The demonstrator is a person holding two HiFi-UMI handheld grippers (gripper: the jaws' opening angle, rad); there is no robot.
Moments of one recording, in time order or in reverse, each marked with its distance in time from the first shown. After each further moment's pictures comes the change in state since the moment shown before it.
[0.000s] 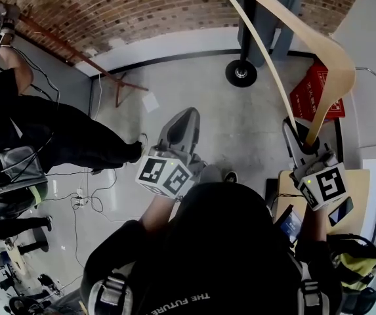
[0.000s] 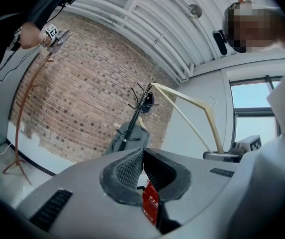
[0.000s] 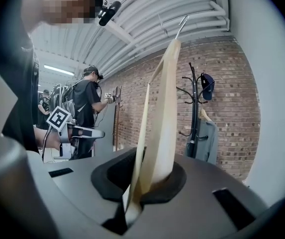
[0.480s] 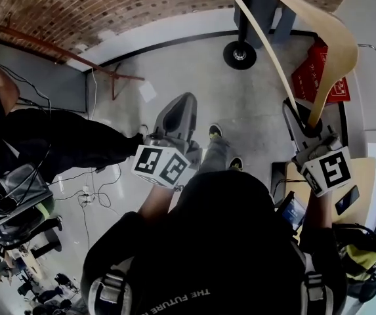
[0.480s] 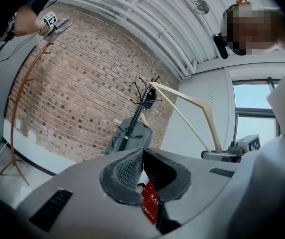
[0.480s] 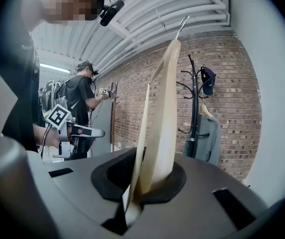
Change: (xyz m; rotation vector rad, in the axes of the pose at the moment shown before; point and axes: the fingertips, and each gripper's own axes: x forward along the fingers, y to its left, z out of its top) left arm 0.044 0.038 -0.001 -0.012 0.049 -0.020; right arm 0.054 -0.023 -0.007 0.029 0.032 -0.025
